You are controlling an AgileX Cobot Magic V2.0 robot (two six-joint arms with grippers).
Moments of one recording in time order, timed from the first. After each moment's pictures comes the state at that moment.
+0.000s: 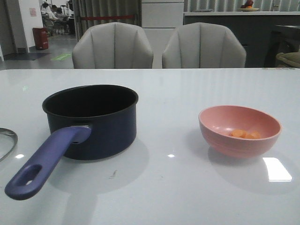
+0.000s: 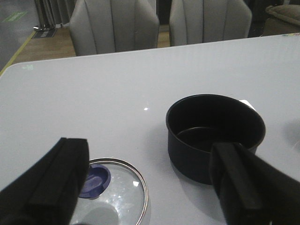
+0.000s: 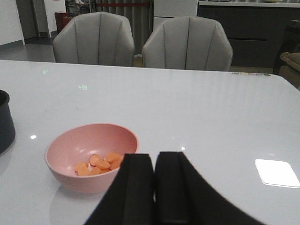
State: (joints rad) left arm -0.24 0.27 -0.42 0.01 0.44 -0.01; right arm 0.14 -0.01 0.03 -0.03 0.09 0.08
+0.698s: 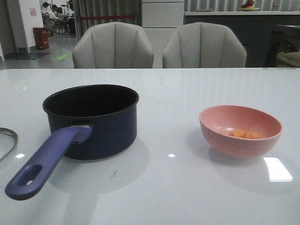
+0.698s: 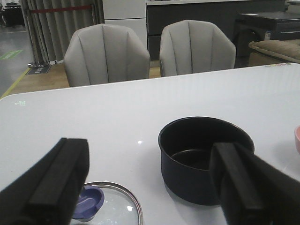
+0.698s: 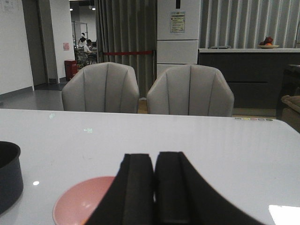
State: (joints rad) left arm -0.26 0.12 -0.33 0.02 0.37 -0.01; right arm 0.14 -0.01 0.00 0.00 -0.07 0.08
